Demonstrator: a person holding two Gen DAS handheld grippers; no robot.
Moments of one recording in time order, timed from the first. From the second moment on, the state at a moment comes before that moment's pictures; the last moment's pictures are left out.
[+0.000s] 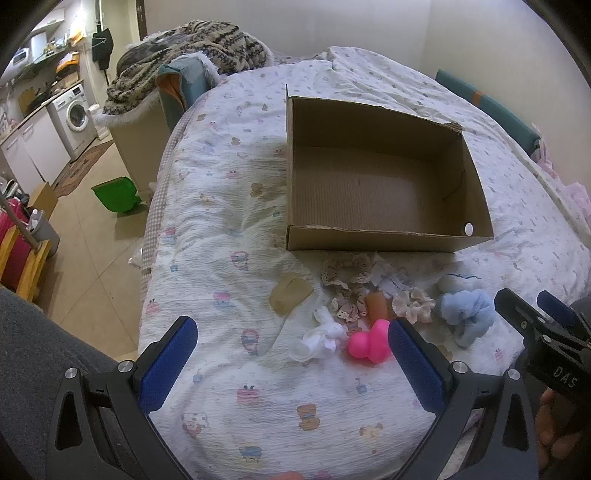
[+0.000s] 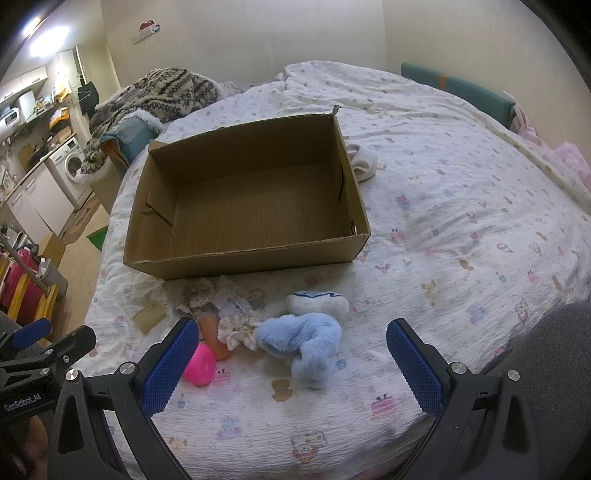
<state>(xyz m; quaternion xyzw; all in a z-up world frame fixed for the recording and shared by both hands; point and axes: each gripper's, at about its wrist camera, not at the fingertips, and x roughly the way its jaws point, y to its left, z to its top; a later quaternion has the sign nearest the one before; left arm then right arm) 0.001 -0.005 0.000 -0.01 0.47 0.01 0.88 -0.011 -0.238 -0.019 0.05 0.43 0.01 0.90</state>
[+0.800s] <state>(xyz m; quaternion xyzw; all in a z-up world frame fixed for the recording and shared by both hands) 0.000 -0.007 0.000 -0.01 0.47 0.01 0.88 -0.011 -0.237 -0.020 0.05 0.43 0.01 0.90</state>
